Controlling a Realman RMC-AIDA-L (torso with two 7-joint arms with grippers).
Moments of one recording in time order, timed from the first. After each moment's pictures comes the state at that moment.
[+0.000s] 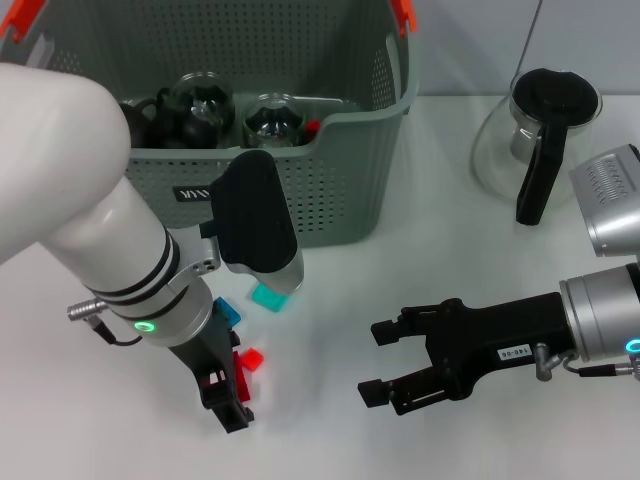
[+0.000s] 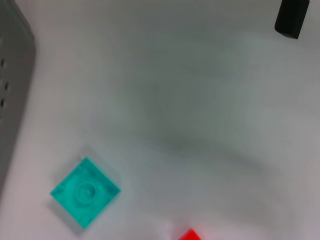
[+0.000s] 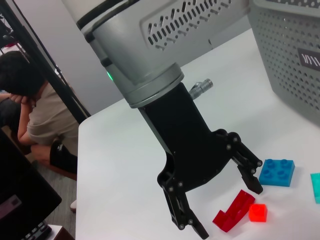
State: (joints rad) left arm -0.55 -2.17 1.63 1.29 2.73 1.51 -2.23; right arm 0.59 2.10 -1.13 -0.67 -1.96 -1.53 1.64
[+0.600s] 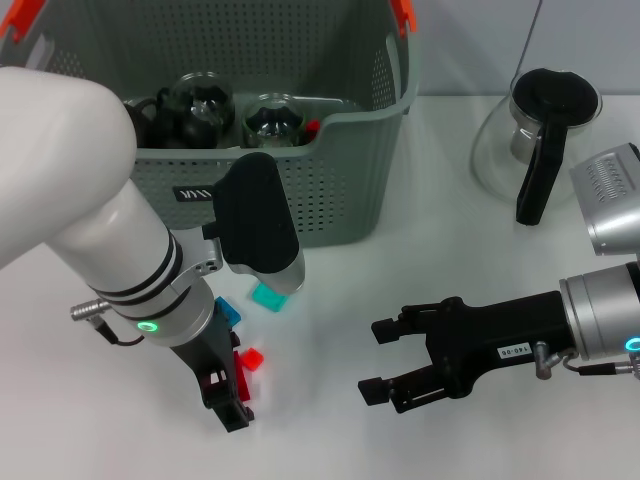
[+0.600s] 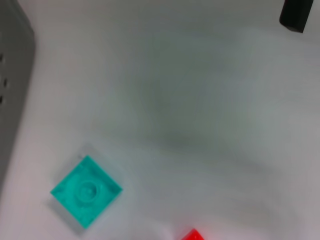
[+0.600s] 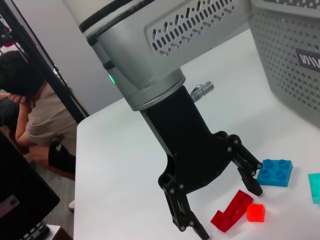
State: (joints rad) left arm -0.56 -2.17 1.63 1.26 2.73 1.49 -2.24; right arm 0.59 2.10 -1.13 -0.67 -1.96 -1.52 1.64
